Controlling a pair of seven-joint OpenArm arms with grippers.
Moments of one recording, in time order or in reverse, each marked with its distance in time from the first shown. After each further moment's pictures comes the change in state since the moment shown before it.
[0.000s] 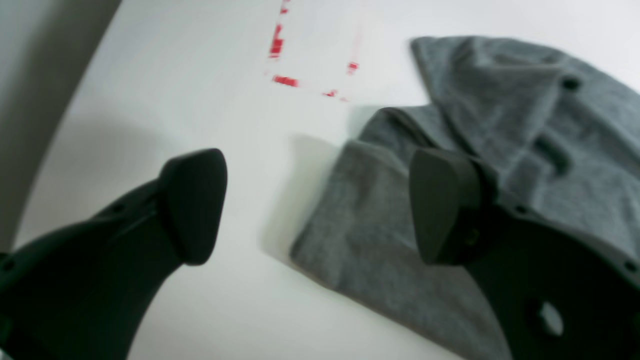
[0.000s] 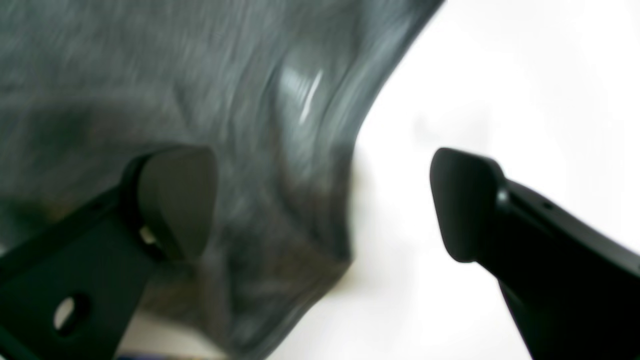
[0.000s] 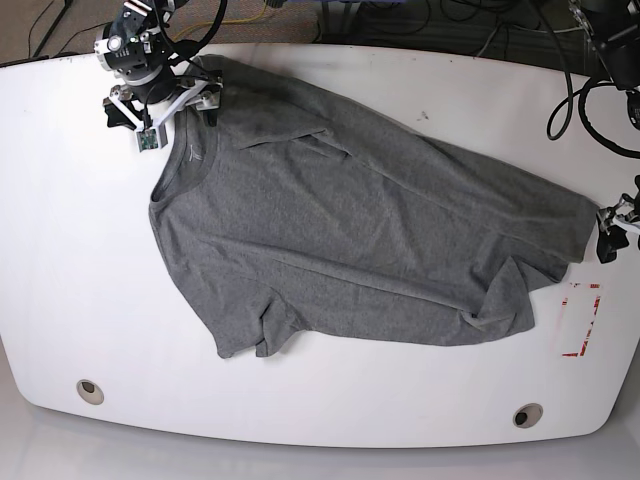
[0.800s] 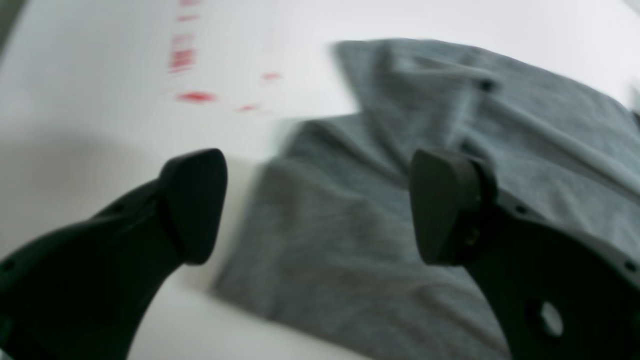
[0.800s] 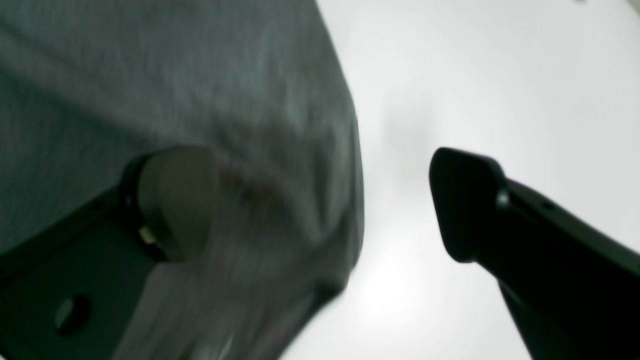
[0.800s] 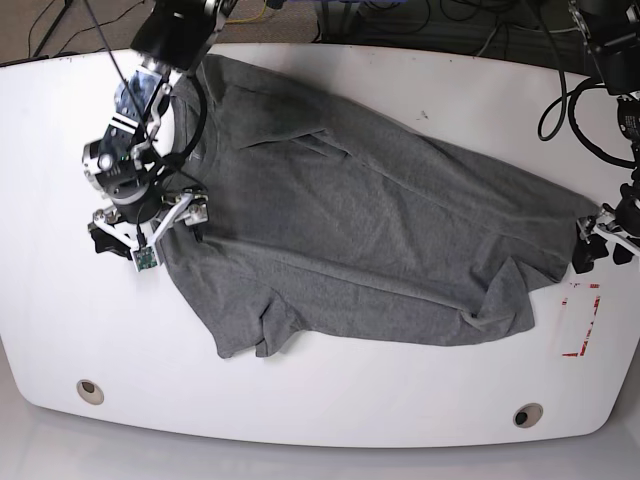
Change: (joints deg) left arm -0.8 0.0 5.7 0.1 -6.8 0.3 0.0; right arm 25.1 7.8 -6.6 -11.5 -12.8 0.2 4.6
